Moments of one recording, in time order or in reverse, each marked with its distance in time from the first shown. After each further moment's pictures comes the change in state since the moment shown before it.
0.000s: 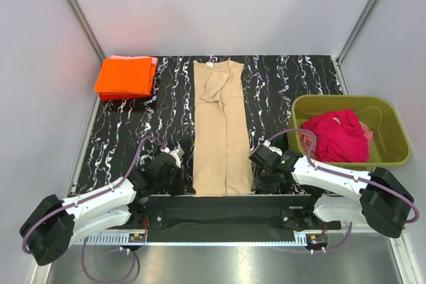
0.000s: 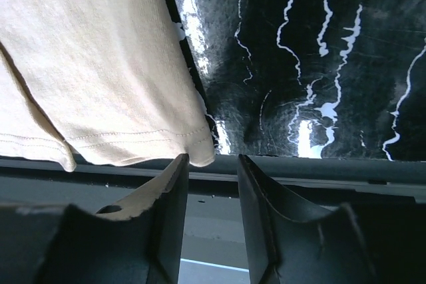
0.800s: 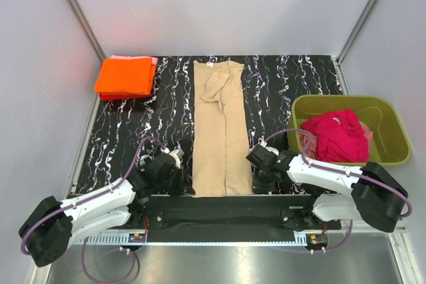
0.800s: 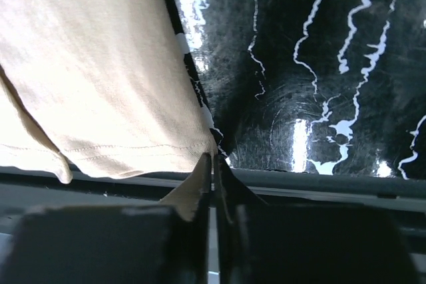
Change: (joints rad) left arm -0.006 -0.020 0.000 -0.021 -0.007 -0.001; right arm 0.001 0.058 -0.001 0.046 -0.006 -0.019
